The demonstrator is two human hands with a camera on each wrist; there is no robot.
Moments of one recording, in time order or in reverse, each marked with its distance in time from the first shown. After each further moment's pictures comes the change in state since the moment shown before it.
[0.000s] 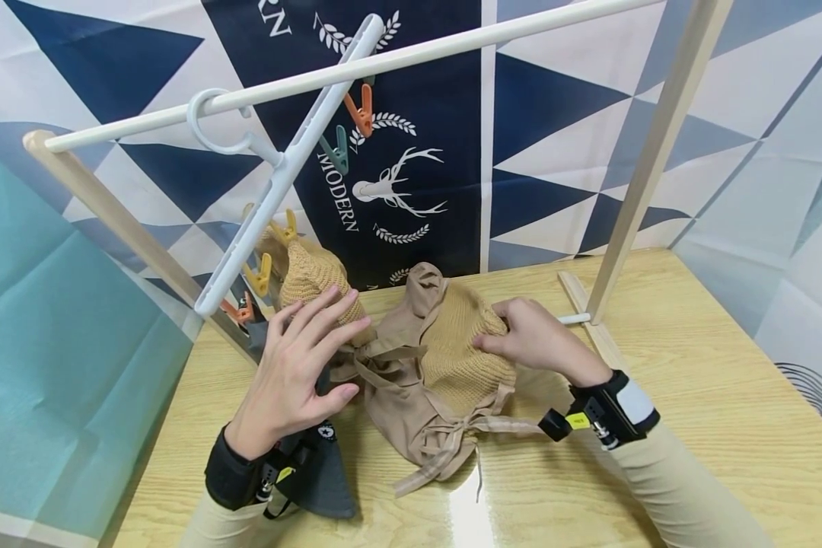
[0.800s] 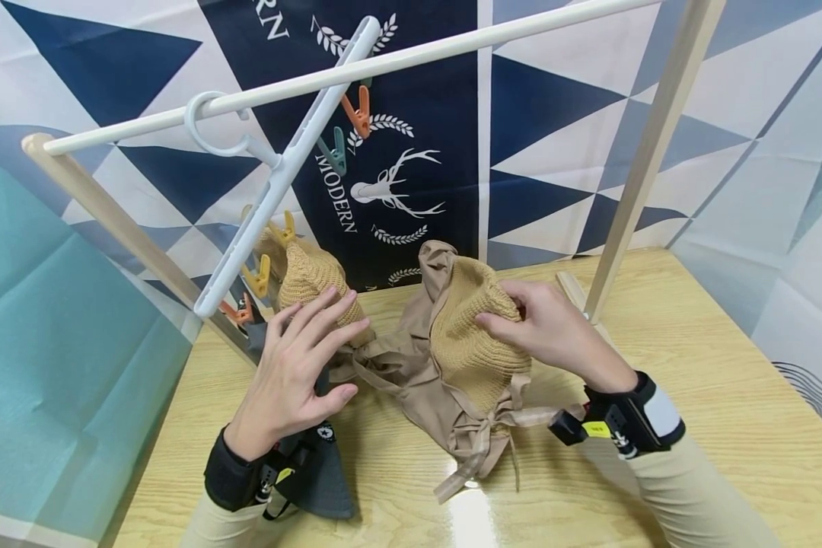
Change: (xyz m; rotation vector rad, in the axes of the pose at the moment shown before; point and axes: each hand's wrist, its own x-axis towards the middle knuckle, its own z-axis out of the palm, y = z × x) left_hand -0.001 0.000 0.000 0.009 -0.024 -0.015; right_hand -0.018 -0.024 -0.020 0.014 0.331 -0.269
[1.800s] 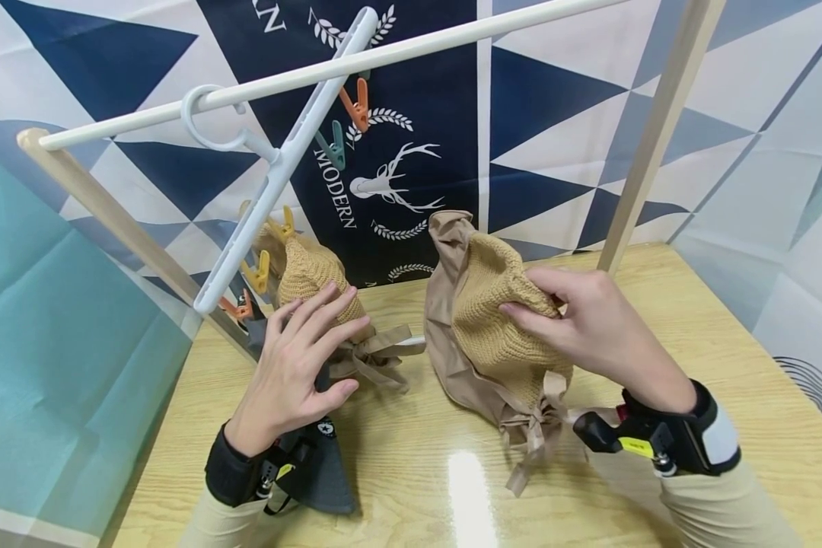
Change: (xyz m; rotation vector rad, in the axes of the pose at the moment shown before) left_hand 0.000 0.000 0.000 -0.009 -0.005 -0.001; right_hand -0.016 -0.029 -0.038 -0.069 0.157 -0.226
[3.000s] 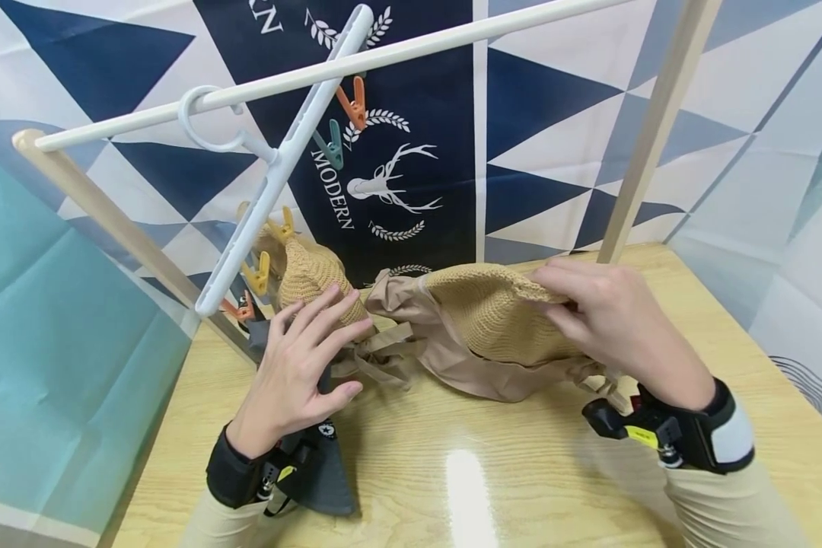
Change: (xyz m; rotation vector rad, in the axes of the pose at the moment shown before) left_hand 0.000 0.003 0.003 0.012 0.011 0.027; right_hand -0.003 0.022 -0.017 -0.244 0.027 -0.276
